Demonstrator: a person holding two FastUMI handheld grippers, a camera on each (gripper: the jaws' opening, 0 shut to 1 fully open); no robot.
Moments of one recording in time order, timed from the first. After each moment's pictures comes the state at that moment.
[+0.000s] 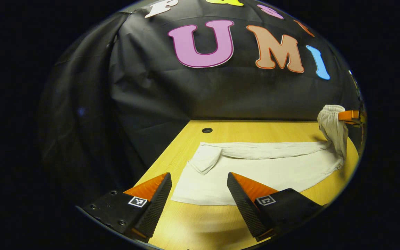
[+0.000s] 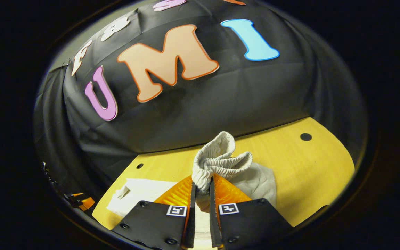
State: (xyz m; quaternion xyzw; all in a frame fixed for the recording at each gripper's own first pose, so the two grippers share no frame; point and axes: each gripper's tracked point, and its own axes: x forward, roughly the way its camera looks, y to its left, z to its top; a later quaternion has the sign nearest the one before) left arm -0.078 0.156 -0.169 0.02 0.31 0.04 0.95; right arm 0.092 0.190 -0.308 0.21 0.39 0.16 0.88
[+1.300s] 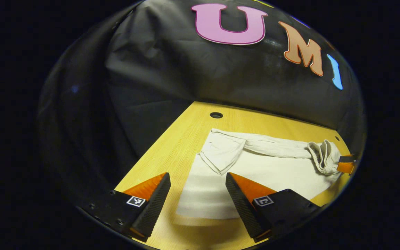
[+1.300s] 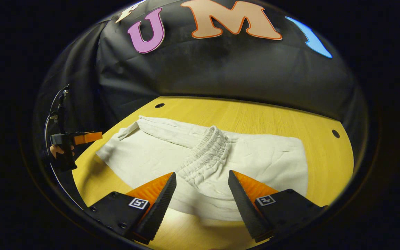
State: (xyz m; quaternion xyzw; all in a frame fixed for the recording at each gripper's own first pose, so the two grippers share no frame) left arm -0.024 0.197 -0.261 -0.07 0.36 0.02 0.93; right arm 0.027 0.227 -0.353 0.05 0.46 0.29 0.84
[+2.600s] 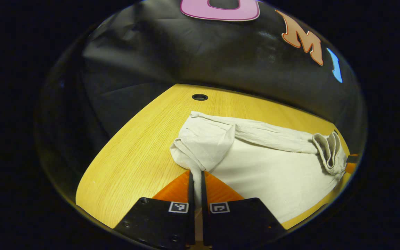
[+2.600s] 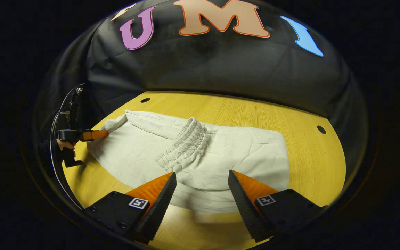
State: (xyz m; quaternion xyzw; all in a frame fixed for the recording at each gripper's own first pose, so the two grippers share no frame) left arm 0.001 0.153 -0.306 -0.09 0.40 -0.01 0.91; right arm 0.025 0.193 -0.357 0.02 0.48 0.25 0.84
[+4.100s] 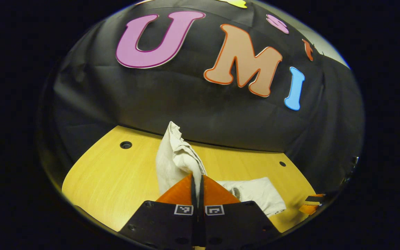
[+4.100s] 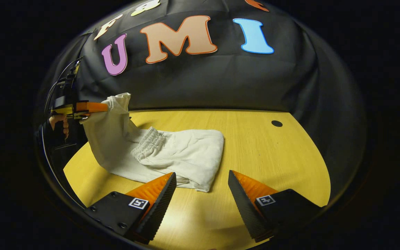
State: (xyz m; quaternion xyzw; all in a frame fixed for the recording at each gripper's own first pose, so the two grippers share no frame) left arm 0.054 -0.084 -0.105 -0.14 0.29 -0.15 0.94; right arm 0.010 0.020 -0.311 0.06 0.43 0.18 0.88
